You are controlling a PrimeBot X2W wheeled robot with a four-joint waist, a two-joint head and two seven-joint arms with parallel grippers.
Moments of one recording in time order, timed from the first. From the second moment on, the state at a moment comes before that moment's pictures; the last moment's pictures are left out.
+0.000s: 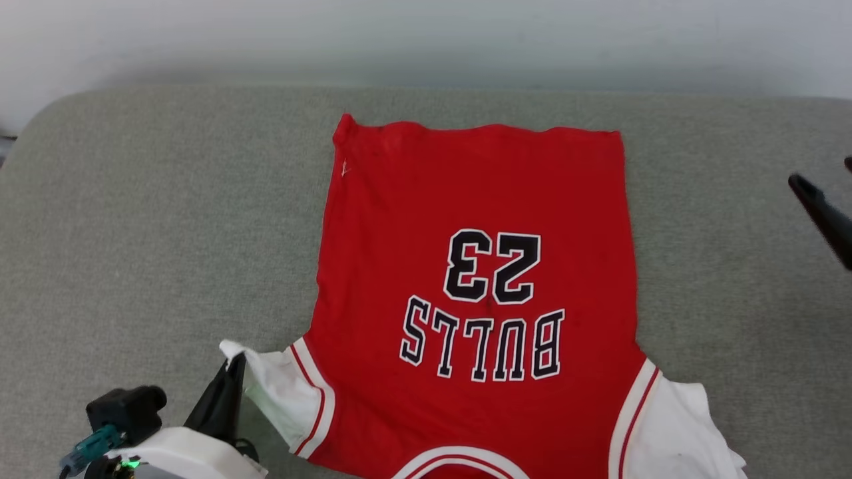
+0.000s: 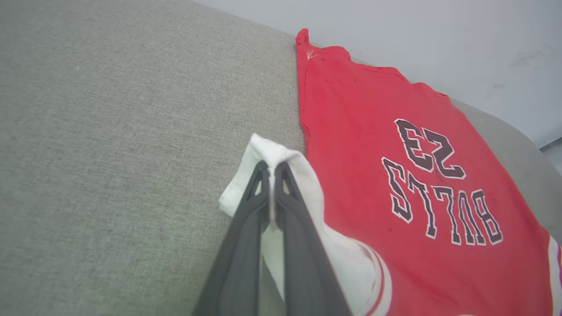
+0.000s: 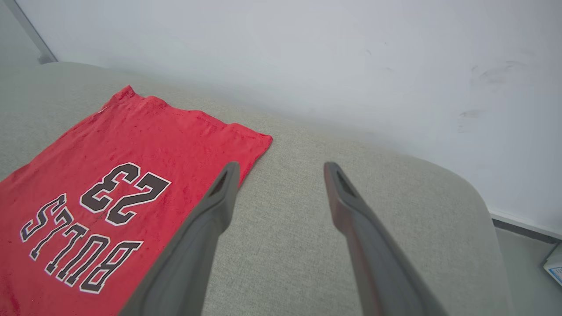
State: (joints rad) left arm 0.09 0.40 -0.23 -0.05 -0.73 0.11 -0.07; right arm -0.32 -0.69 0.08 -0.07 0.68 0.13 0.40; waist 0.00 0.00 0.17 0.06
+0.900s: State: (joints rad) left arm -0.23 0.23 -0.37 0.02 -0.64 0.04 -0.21; right arm -1.07 -0.70 0.31 0.36 0.59 0.13 1.17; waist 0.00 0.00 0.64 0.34
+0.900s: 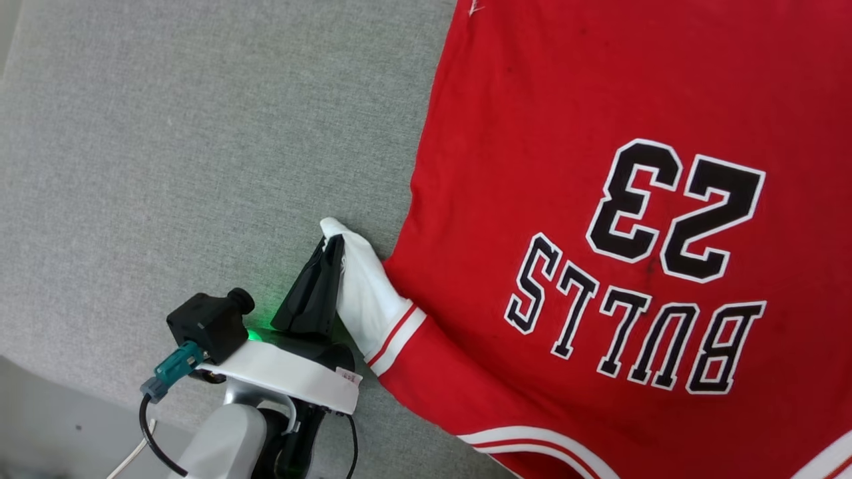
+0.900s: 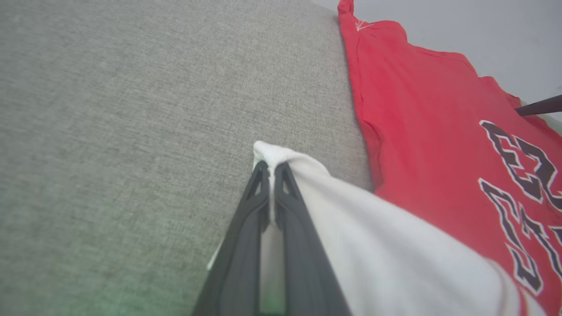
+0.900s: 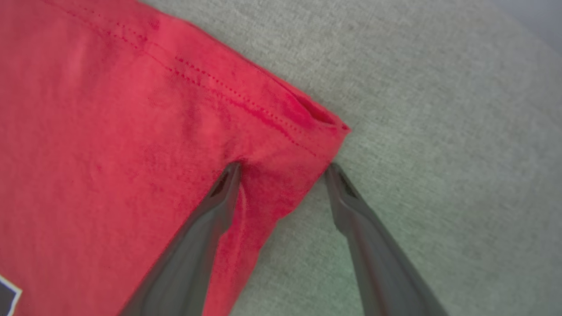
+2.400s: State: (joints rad) left arm 0.10 0.36 -0.20 0.01 -0.73 0.13 -0.21; right arm 0.04 -0.88 0.35 0.07 0.91 0.13 0.66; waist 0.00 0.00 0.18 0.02
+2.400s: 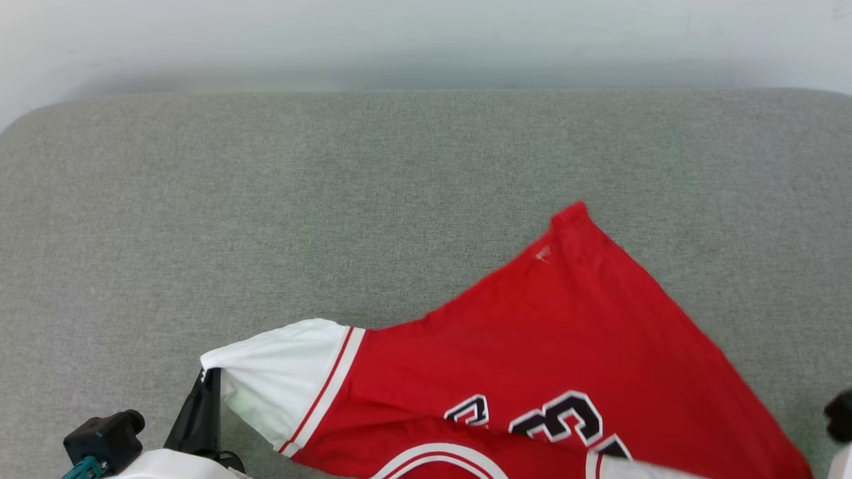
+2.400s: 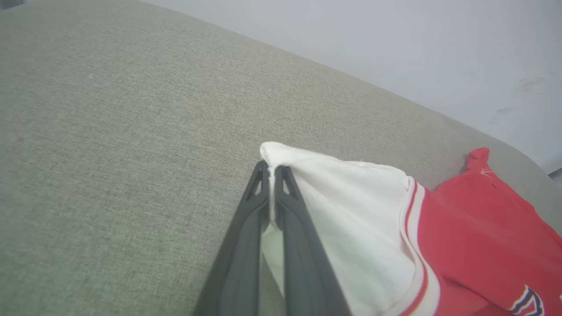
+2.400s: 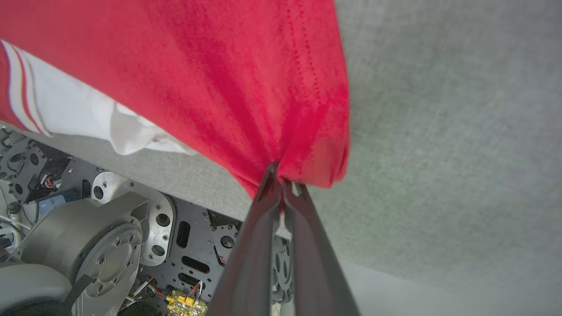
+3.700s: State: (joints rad) left arm -0.09 0.32 -0.32 0.00 -0.67 0.10 -0.20; right arm -0.70 -0.75 0.54 0.12 0.73 0.13 0.90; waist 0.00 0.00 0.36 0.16
